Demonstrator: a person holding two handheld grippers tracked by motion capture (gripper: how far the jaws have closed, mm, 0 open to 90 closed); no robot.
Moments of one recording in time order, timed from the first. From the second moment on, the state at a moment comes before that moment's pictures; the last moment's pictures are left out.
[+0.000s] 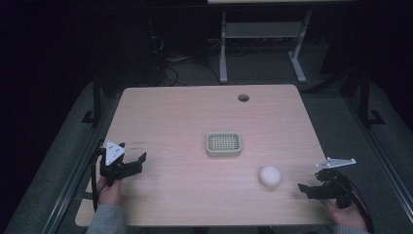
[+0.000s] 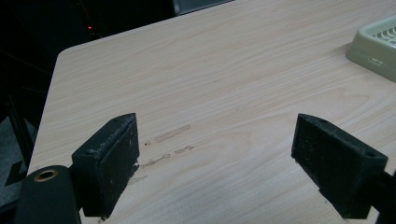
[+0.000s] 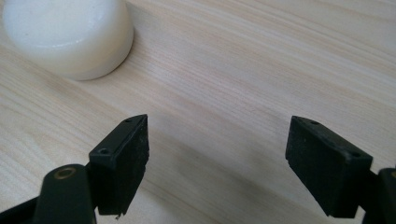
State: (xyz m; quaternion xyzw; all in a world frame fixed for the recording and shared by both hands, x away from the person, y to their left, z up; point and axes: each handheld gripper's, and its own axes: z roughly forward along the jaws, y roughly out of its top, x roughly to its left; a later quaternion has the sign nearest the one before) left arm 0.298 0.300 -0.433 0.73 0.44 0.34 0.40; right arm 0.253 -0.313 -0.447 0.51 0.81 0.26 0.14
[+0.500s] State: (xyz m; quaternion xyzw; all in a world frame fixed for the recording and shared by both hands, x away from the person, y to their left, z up) left arm 0.297 0.299 -0.432 0.73 0.44 0.34 0.40; right arm 0.256 -0.302 -0.433 0.49 0.82 0.25 0.13
